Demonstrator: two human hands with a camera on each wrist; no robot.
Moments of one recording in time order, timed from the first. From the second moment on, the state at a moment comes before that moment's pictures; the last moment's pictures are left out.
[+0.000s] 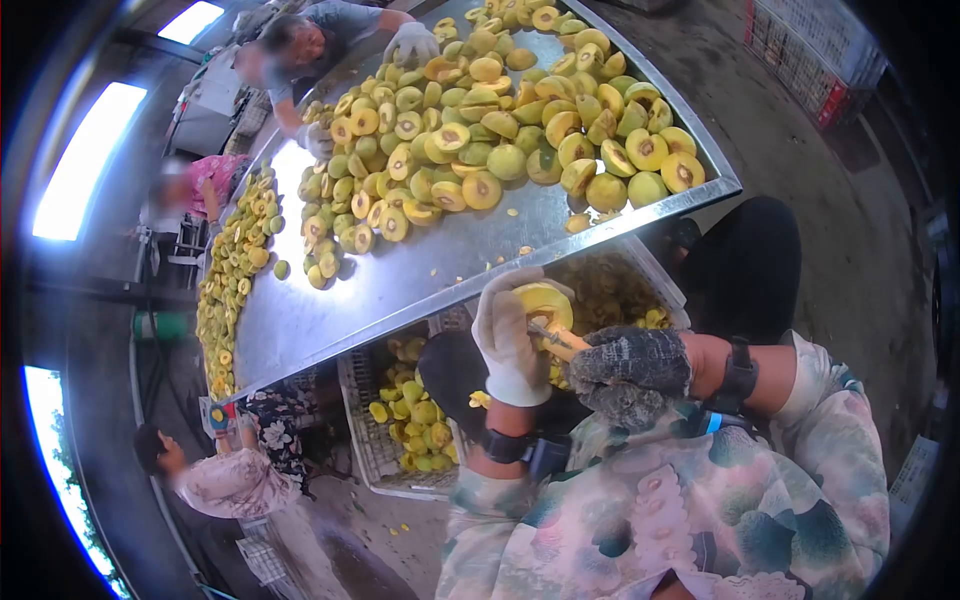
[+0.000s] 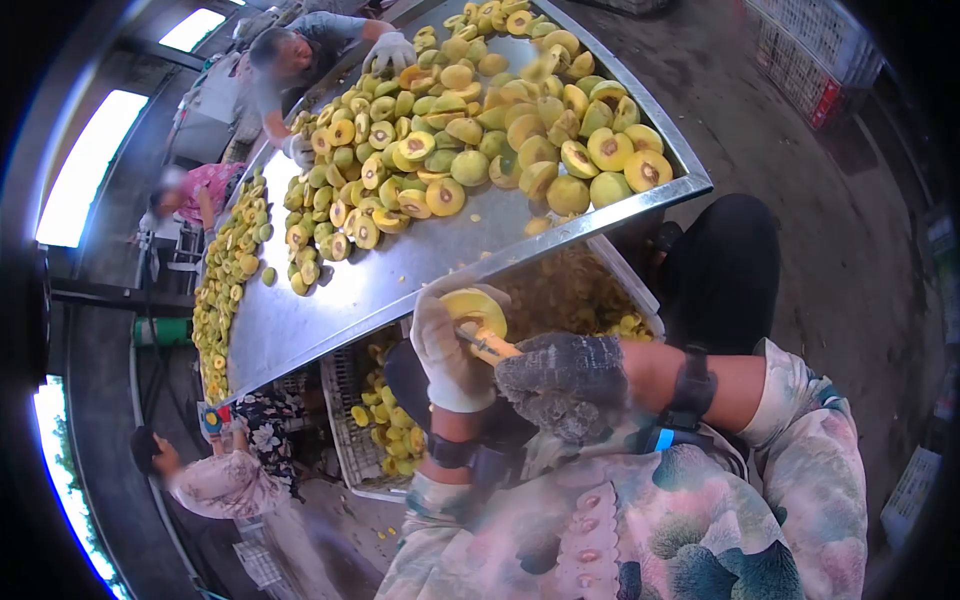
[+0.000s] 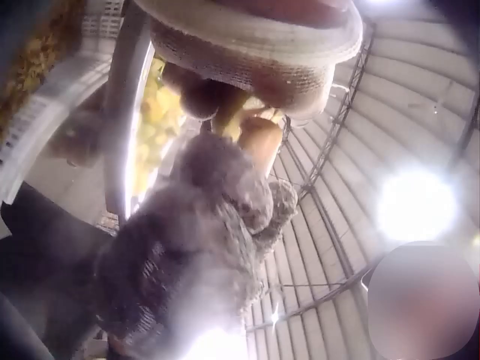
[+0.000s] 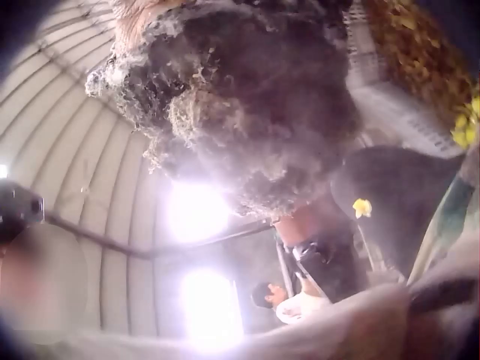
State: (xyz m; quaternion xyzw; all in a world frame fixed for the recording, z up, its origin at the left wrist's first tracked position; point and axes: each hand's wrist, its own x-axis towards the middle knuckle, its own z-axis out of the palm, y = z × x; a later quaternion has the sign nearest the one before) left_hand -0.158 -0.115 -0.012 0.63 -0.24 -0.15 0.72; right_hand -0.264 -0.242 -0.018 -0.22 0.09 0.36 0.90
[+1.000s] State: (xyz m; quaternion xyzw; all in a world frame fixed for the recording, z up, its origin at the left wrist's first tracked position) left_hand -0.164 -0.101 -0.039 0.47 -0.12 -0.23 0.84; right_hand -0.268 -0.215 -0.035 -0.19 0.13 0.34 0.91
